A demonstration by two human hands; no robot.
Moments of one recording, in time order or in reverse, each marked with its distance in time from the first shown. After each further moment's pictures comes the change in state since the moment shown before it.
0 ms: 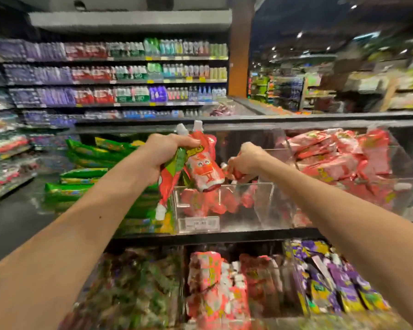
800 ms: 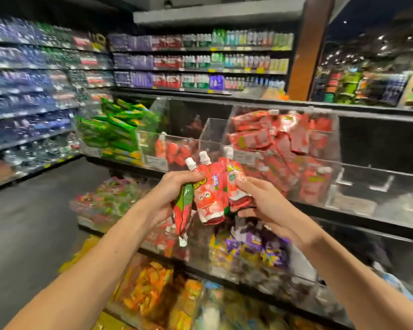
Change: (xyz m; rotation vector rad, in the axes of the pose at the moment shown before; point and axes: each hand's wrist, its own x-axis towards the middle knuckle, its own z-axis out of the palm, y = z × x) left_hand -0.173 -0.112 0.281 -0.241 0.216 -0.016; right_hand -0.149 0.290 -0.116 0.853 -0.625 -0.273
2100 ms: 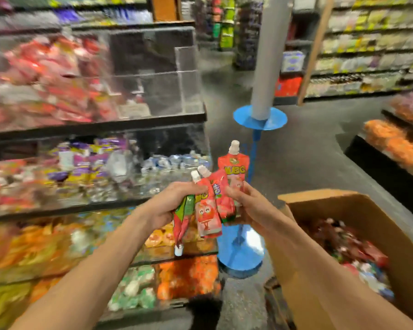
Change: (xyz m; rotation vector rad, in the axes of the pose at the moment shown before) left_hand -0.206 -0.199 0.419 0.178 -0.634 -0.354; right_hand -0.446 0.120 -0.288 0.250 0.360 0.226
